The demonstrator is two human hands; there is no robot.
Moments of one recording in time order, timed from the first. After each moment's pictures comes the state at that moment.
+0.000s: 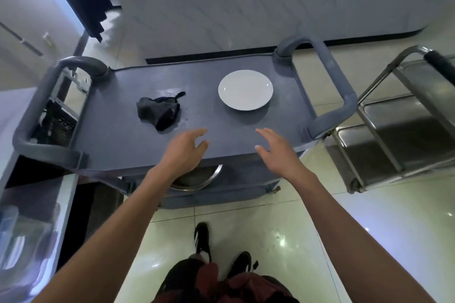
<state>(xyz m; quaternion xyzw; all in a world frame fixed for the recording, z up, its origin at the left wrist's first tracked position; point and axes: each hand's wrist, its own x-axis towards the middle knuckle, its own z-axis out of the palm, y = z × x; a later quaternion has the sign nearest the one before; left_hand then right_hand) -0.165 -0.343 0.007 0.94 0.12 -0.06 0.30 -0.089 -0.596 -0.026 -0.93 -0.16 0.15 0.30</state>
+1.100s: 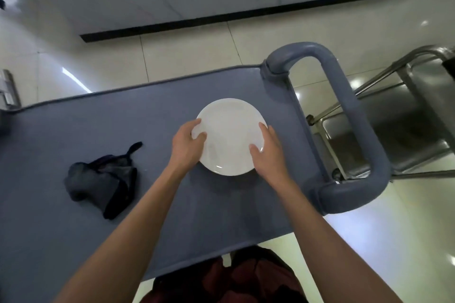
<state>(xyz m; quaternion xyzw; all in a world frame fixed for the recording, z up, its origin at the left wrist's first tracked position) 0.138 -0.318 -0.086 0.79 0.26 -0.11 0.55 0.146 -0.532 -0.095 -0.91 0.07 0.15 0.38</state>
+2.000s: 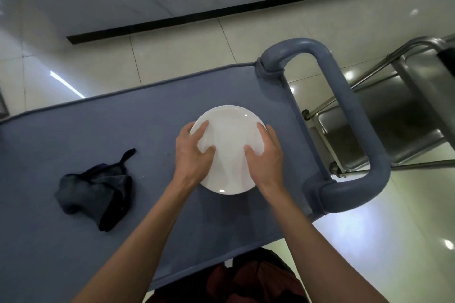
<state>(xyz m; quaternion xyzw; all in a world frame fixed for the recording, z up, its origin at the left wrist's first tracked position) 0.133 -0.339 -0.099 0.85 0.19 -0.06 0.50 0.139 -0.516 -0.090 -0.89 0.13 0.06 0.43</state>
